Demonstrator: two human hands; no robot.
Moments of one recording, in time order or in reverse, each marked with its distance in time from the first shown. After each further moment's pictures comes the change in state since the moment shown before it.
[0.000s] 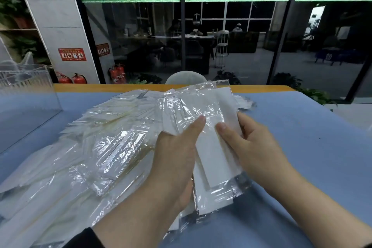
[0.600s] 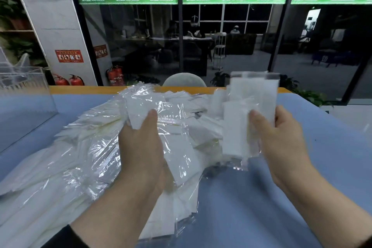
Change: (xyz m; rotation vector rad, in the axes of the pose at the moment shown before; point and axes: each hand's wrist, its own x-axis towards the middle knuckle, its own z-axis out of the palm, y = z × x) left_hand 0.016 0.019 -0.022 0.043 0.346 0.213; right_hand 0.015 0.013 -0.033 0.103 0.409 0.059
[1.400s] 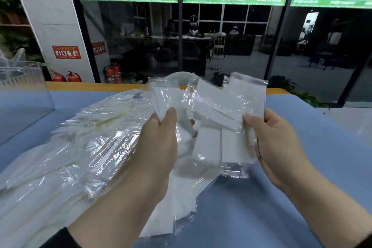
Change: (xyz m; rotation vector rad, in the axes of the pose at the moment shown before) left_hand -0.004 -0.005 0.007 0.189 -0.242 -0.003; right_hand -0.002 -0.002 0.005 0.160 -0.191 0.157
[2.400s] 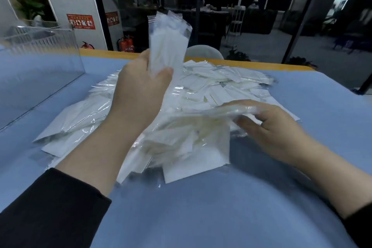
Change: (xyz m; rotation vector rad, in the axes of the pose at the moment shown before) left_hand 0.017 0.024 -0.095 0.534 0.116 0.486; right_hand -0.040 0.011 0.034 -0.770 -0.576 -0.547
